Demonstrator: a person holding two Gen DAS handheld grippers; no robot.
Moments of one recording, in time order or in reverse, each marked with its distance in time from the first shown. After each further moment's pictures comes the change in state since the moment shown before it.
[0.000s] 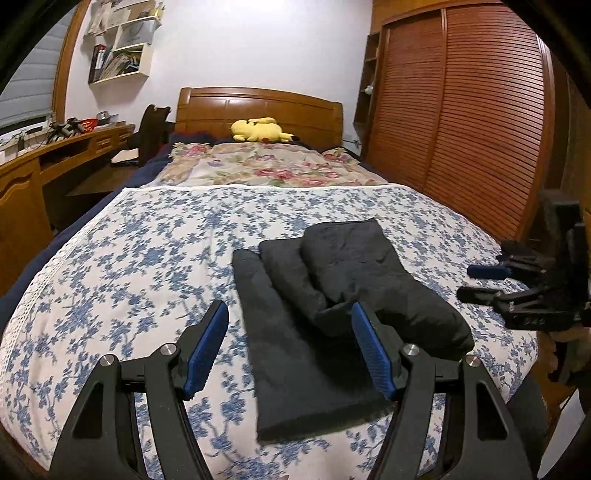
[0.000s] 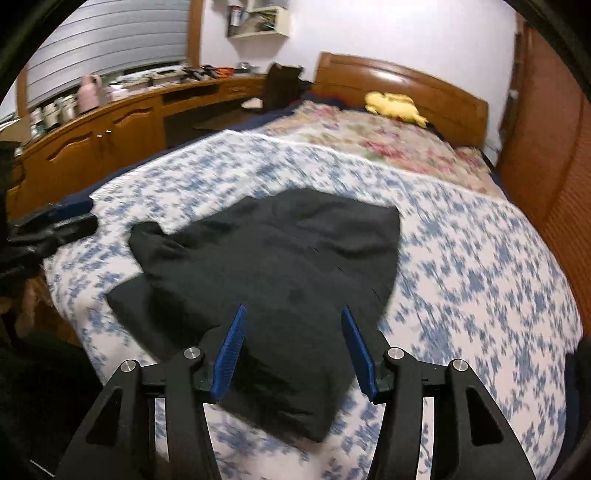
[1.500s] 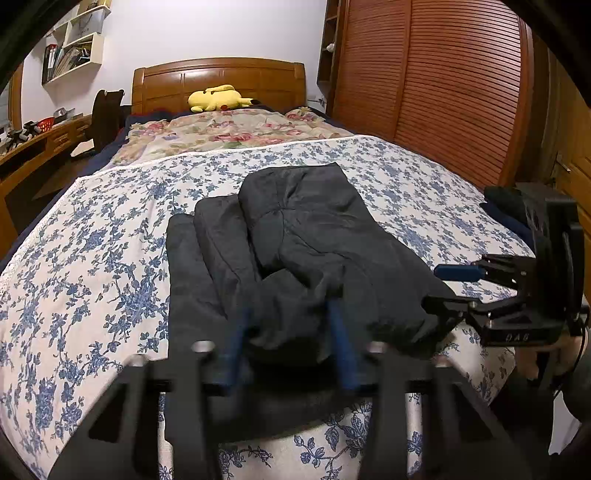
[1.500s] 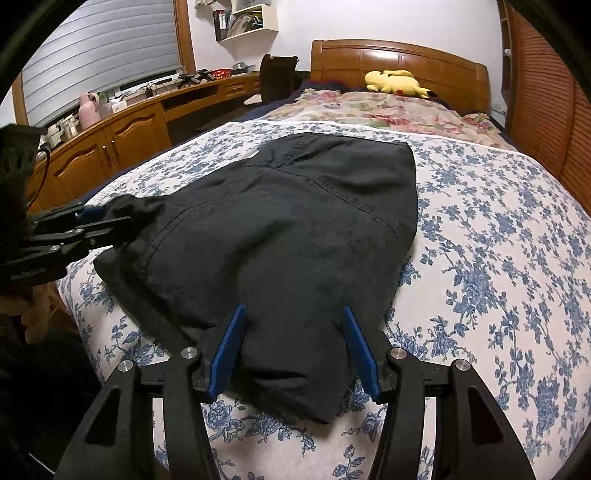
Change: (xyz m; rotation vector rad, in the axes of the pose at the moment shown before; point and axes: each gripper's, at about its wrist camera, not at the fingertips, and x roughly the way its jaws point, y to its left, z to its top) left arm 0.057 -0.057 -0.023 0.109 0.149 -0.083; right arm 0.038 -0.016 -0.052 0.103 -0.010 0.131
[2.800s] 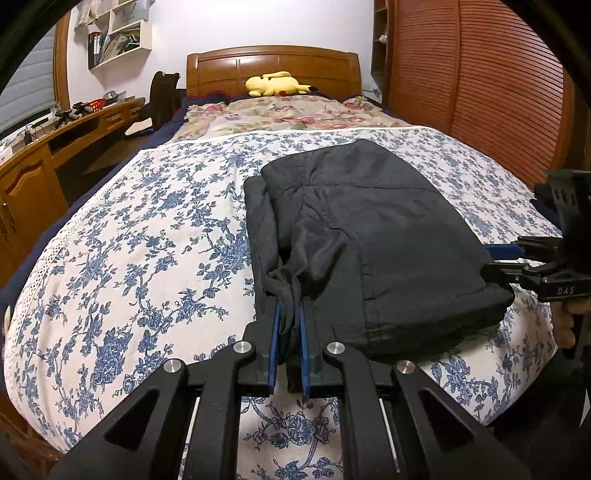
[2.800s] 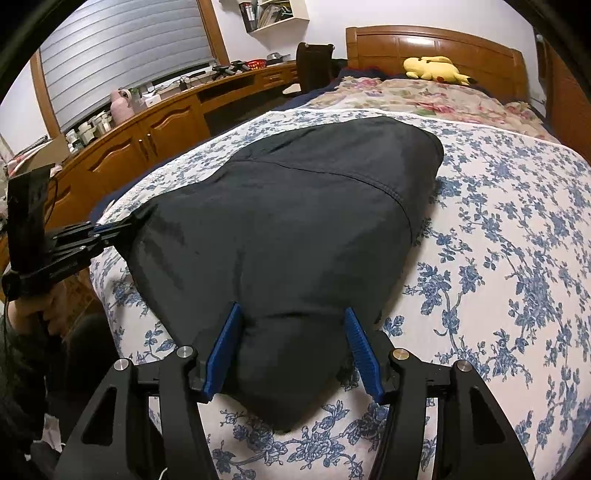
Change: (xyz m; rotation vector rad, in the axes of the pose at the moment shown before) left arm -0.024 0.066 -0.041 -0.070 0.043 0.203; right arm 0.028 0.008 0.006 -0.012 0.038 0.185
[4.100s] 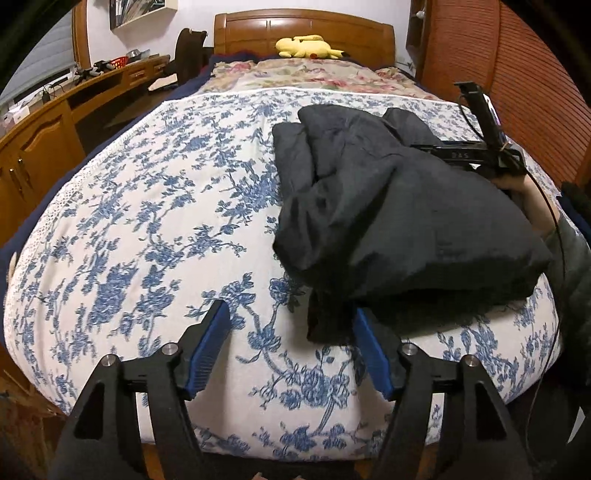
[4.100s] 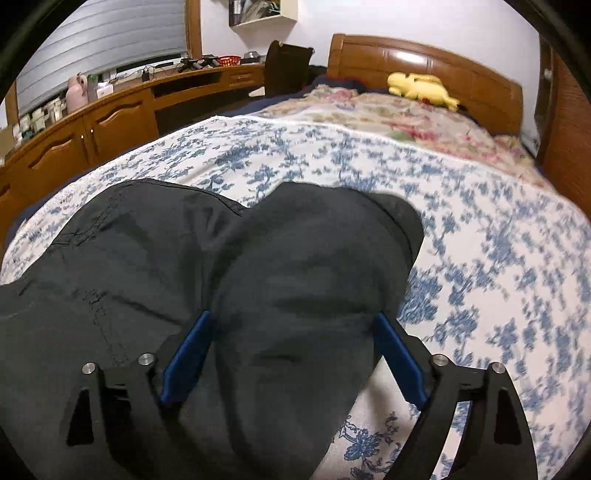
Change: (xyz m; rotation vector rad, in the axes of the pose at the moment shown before) left arm 0.020 0.008 -0.025 -0.093 0.158 0.077; right arm 0.144 -0.076 0.110 -0.077 -0.018 -0.167
